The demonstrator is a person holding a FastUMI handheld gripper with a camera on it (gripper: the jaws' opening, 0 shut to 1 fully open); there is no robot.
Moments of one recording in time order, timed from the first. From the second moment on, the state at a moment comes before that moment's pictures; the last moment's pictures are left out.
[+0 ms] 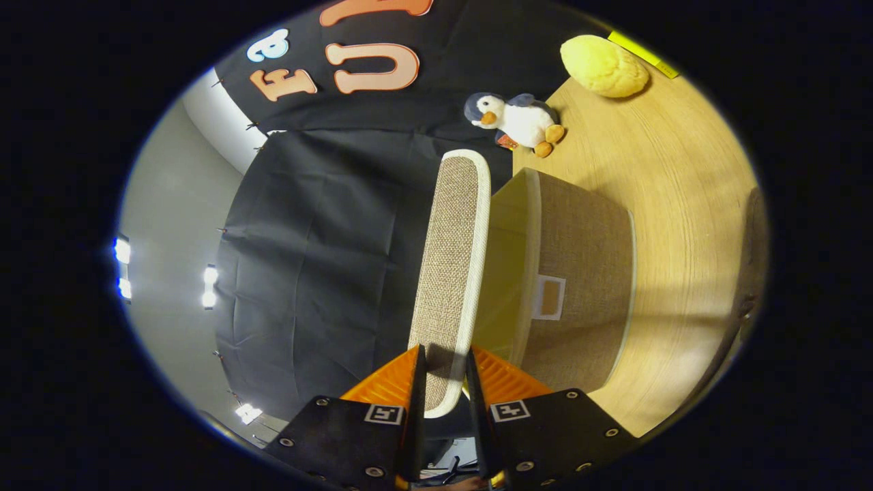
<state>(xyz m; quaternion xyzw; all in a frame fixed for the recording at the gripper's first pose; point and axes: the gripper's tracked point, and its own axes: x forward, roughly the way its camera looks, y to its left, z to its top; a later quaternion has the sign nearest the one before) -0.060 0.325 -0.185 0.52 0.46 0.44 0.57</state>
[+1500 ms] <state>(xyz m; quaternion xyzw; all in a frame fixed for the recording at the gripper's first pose) -0.031 0.416 -0.111 0.32 0.37 0.38 0.78</state>
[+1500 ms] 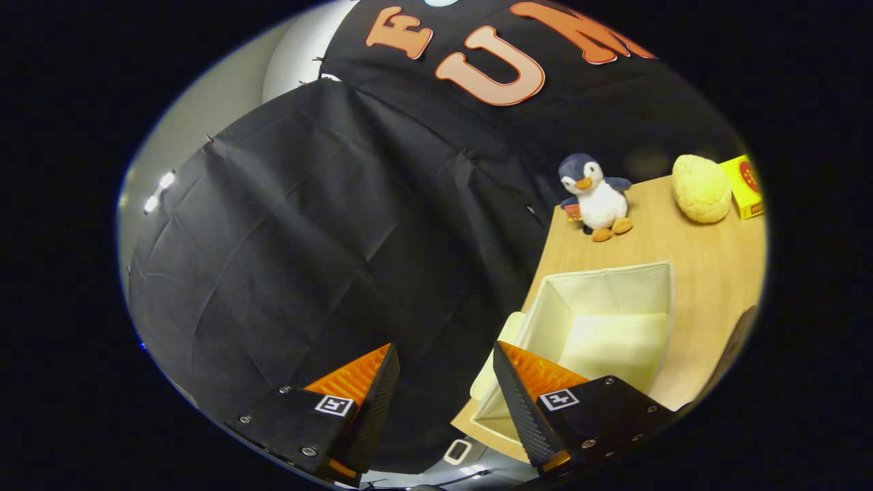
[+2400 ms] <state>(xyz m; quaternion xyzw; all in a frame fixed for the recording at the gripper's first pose) -0.043 0.146 -0.280 0.14 0.42 0.13 0.89</state>
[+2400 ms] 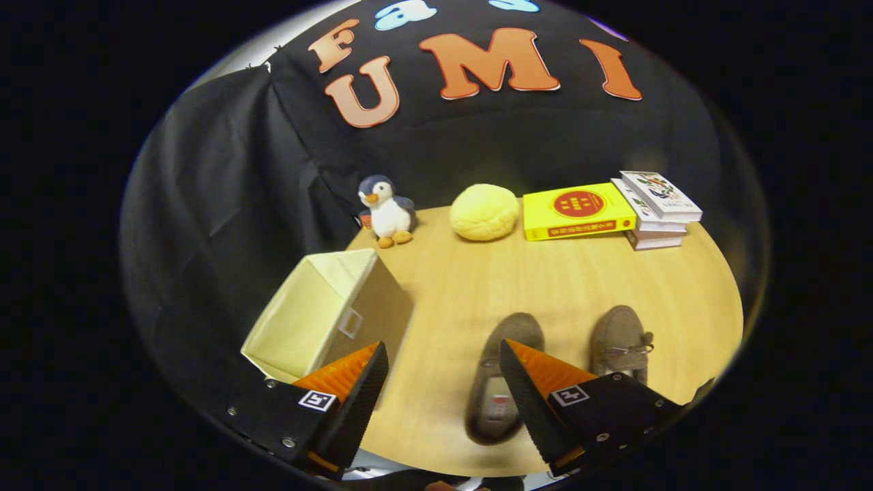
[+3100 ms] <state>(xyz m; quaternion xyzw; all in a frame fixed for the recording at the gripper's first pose) -0.045 0.105 -0.410 0.10 0.50 0.07 0.86</state>
